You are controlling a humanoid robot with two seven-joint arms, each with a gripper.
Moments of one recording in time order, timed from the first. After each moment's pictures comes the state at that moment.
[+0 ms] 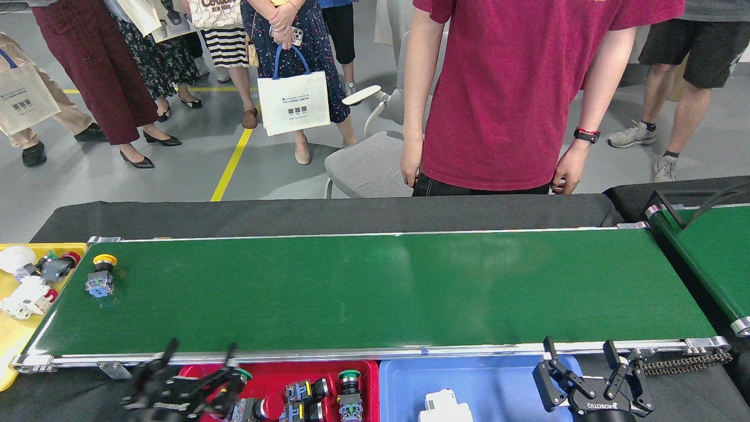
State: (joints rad) left arm 0.24 0.02 0.37 -1.72 -1.52 -0.33 -0.08; right arm 0.23 -0.04 -0.03 -1.74 1.31 0.04 -0.04
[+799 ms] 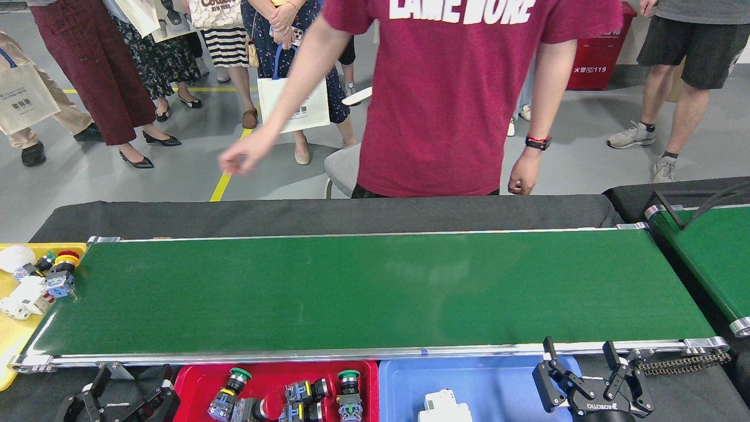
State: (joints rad) left arm 0.24 0.02 0.41 -1.68 -1.51 -0.35 -0.07; right arm 0.23 -0.04 -0.03 -1.74 1.31 0.04 -0.04
